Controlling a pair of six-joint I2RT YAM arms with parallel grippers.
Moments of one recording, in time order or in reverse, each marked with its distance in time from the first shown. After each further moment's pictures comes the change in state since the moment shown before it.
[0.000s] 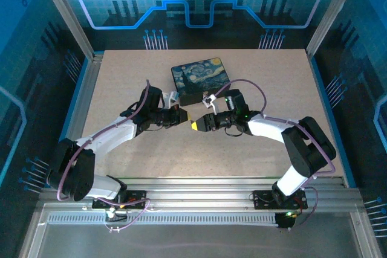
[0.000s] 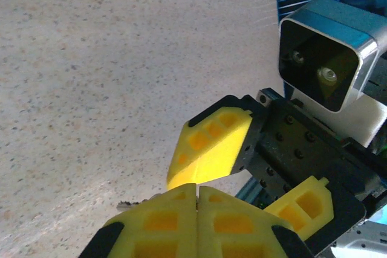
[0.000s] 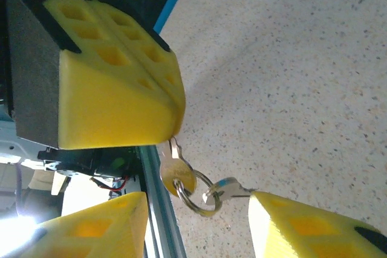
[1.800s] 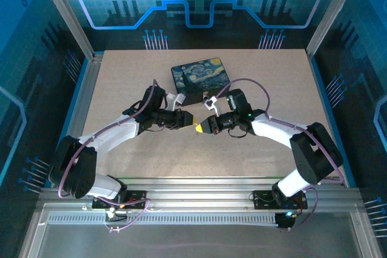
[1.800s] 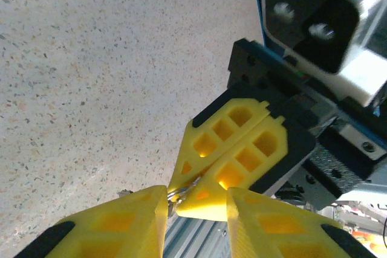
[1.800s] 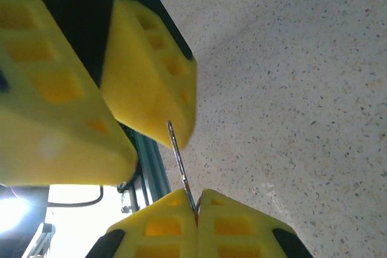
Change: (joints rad) left arm -0.027 0.032 0.034 -0.064 0.140 0.116; right arm -0.001 -0.080 0.023 -0.220 0.022 -0.135
